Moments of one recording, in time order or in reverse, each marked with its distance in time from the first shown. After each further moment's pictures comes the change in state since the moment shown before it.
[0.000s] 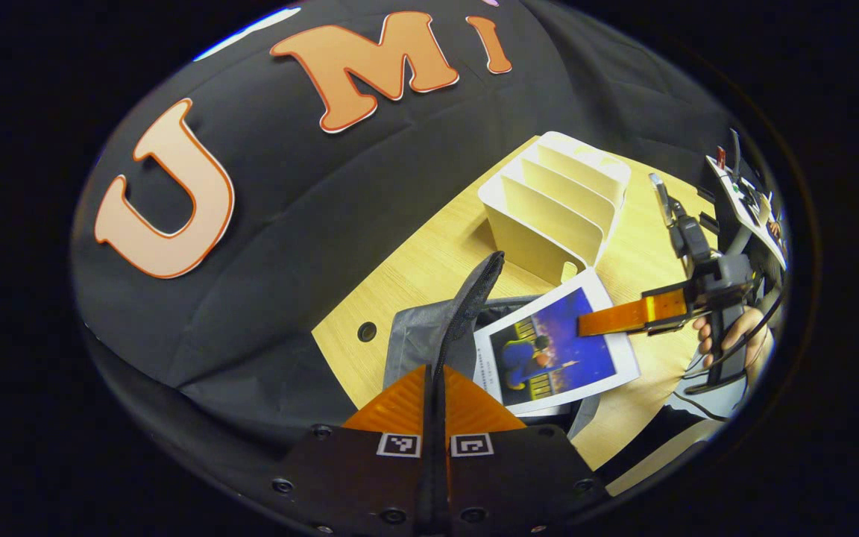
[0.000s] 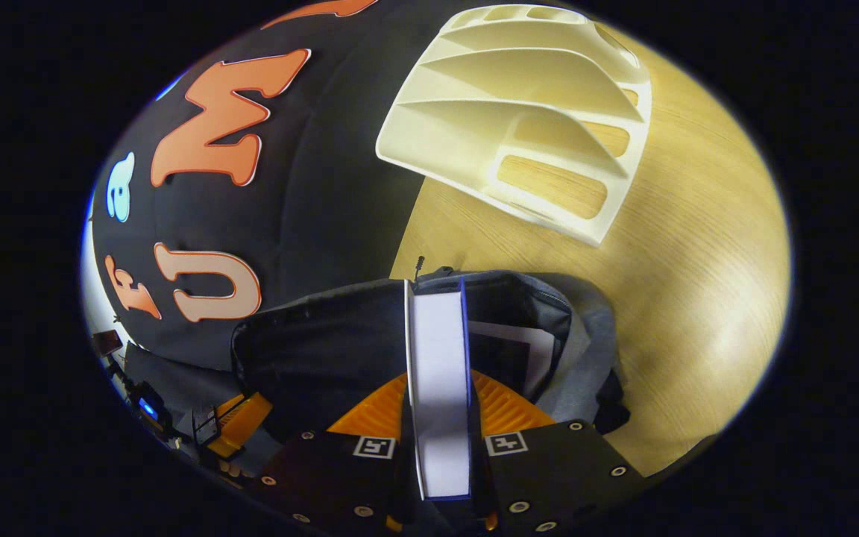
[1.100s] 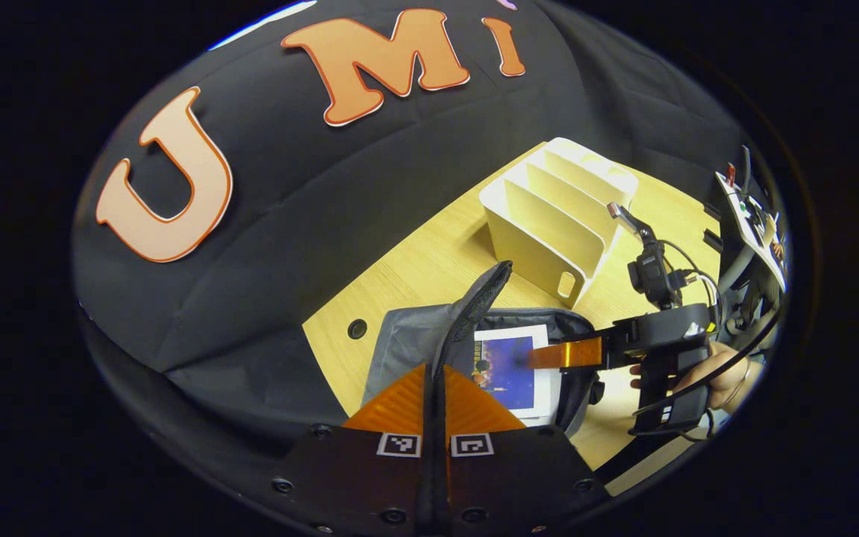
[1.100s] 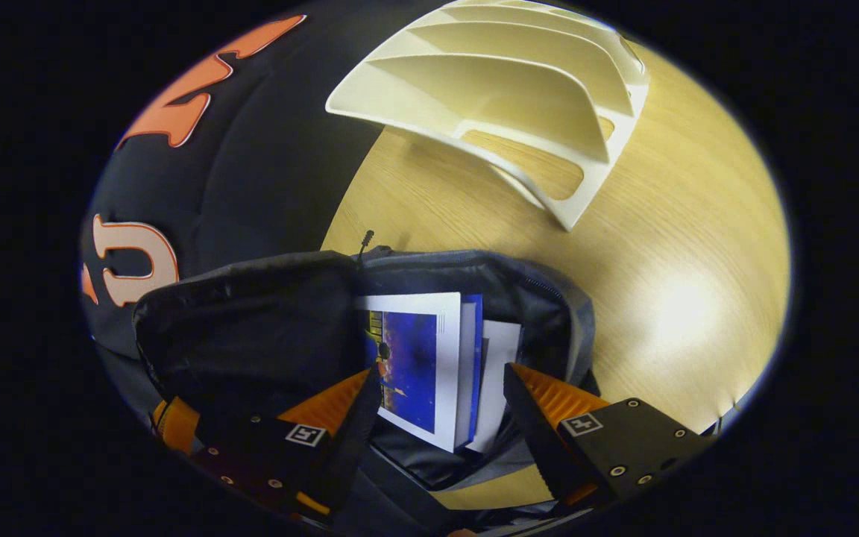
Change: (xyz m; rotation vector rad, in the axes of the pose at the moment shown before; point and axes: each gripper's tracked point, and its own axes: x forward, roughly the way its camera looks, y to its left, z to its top) left arm 0.014 -0.018 -0.004 -0.088 0.003 -0.024; right arm 0.019 -0.038 -0.005 -0.085 0.070 -0.334
